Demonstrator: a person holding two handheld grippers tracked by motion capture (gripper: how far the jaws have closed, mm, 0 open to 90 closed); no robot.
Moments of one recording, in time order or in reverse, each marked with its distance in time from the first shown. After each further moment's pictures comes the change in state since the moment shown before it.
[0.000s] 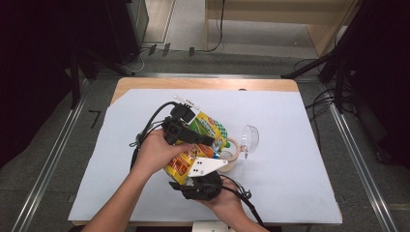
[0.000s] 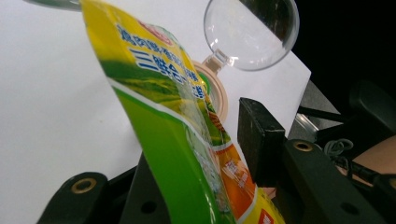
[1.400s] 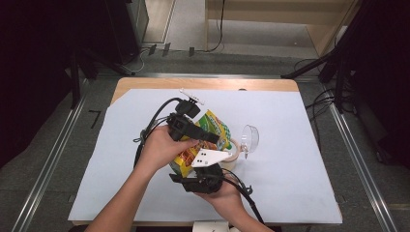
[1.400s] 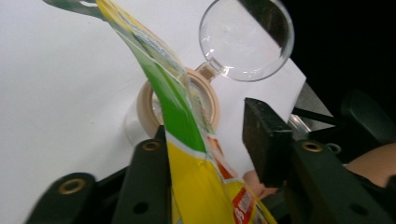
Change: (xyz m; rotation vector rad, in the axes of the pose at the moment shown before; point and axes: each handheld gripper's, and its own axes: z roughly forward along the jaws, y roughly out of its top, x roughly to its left) left arm -0.006 0.012 0.004 0.037 0.008 -0.045; right arm -0.009 0.012 -0.005 -0.054 0.002 0.066
